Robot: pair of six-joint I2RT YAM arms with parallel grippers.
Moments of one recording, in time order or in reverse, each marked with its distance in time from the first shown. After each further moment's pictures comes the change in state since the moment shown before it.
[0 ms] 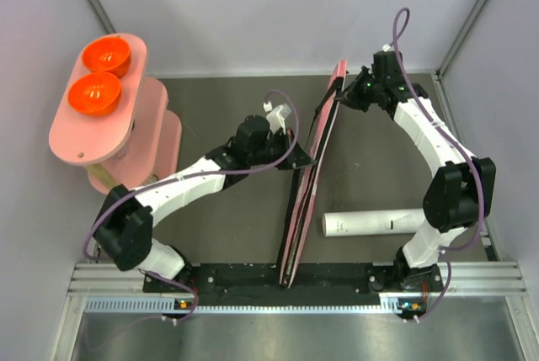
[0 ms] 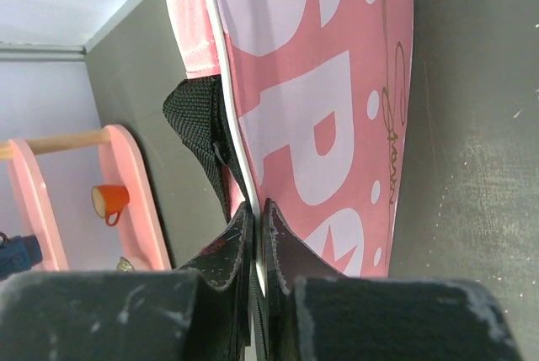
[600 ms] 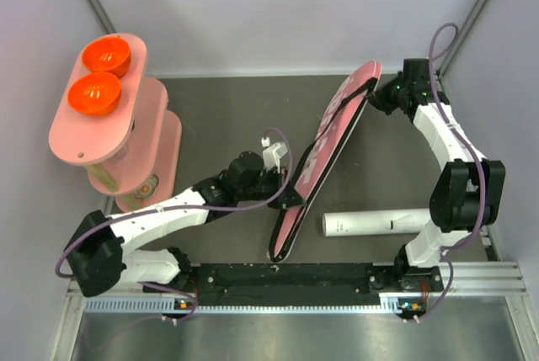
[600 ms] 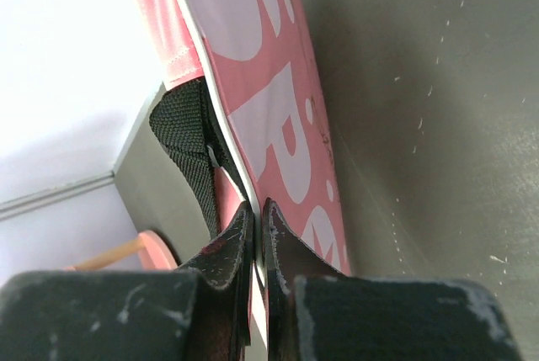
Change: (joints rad) left arm -0.158 -0.241 -0.263 -0.051 -0.036 -0.005; right arm -0.183 -0.021 -0.114 0.079 0.055 0.189
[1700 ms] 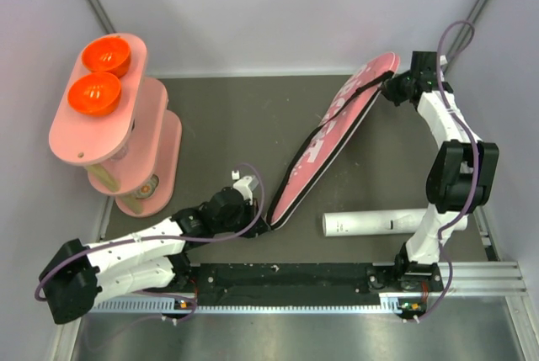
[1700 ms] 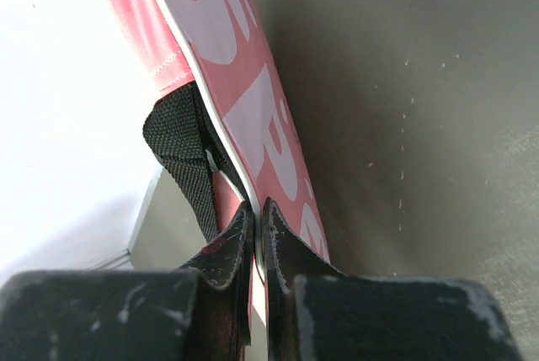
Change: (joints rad) left arm -0.034 -0.304 -0.385 -0.152 -0.219 0.018; right arm -0.082 0.167 0.149 0.000 0.089 0.081
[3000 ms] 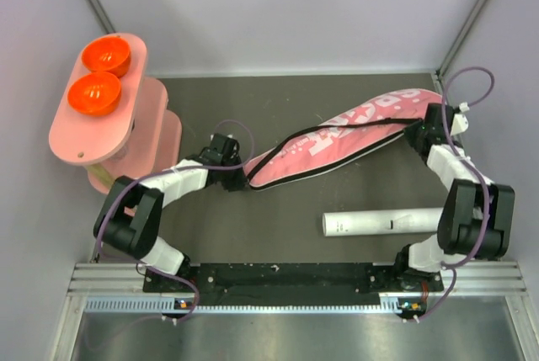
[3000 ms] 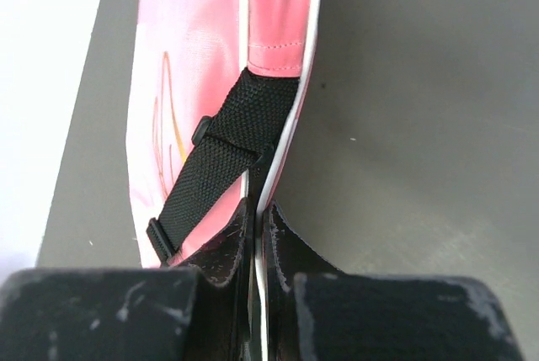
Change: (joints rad) left arm 0.481 0.551 0.358 -0.129 0.028 0.069; right arm -0.103 -0.320 -0.649 0.345 0.142 -0.148
